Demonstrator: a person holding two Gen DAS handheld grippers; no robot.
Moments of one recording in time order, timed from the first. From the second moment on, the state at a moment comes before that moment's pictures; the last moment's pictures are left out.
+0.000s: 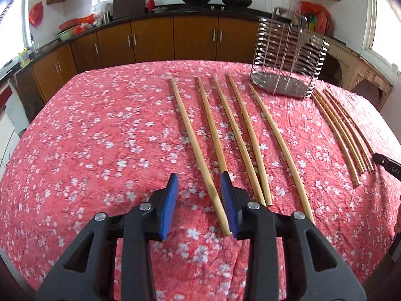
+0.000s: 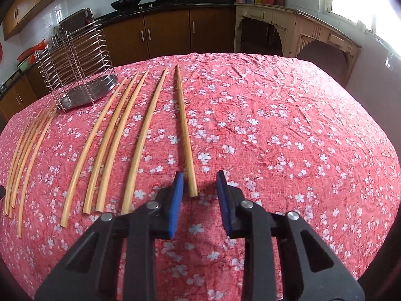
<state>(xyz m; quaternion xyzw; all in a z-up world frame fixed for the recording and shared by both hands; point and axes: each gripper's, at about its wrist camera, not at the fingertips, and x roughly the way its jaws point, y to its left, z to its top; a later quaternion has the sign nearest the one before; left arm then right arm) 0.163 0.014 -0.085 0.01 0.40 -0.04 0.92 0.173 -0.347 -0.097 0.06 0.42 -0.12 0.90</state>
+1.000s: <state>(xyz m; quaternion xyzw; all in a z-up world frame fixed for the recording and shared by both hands) 0.159 0.029 -0.075 0.00 0.39 -0.03 0.92 0.140 -0.346 -0.062 0.06 0.37 -0.11 0.92</state>
